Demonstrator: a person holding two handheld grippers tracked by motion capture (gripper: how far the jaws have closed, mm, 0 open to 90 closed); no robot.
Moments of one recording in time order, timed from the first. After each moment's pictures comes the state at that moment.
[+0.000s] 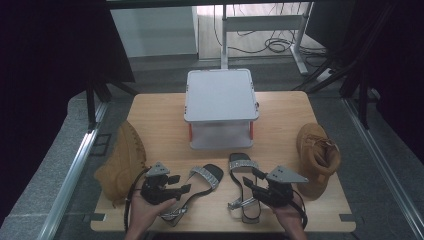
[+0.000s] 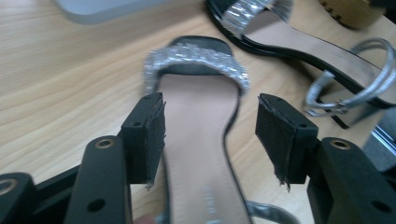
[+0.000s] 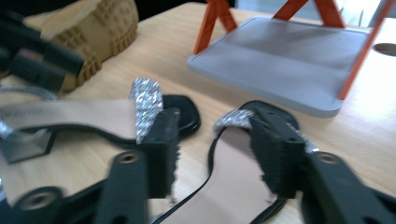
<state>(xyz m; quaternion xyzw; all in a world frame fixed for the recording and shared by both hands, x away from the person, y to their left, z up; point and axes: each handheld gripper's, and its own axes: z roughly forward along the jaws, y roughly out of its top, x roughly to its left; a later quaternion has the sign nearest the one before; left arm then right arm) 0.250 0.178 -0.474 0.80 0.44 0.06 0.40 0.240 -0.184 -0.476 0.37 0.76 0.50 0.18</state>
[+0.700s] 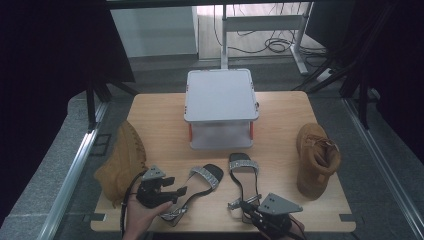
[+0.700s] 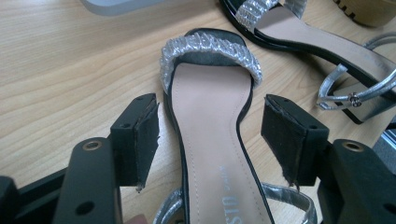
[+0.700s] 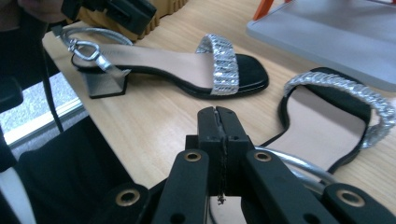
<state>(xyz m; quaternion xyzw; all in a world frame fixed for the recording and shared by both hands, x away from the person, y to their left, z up) 0.240 0.184 -0.478 0.80 0.44 0.07 0.40 0.172 -0.166 -0.472 0.32 0.81 0.47 0.15</state>
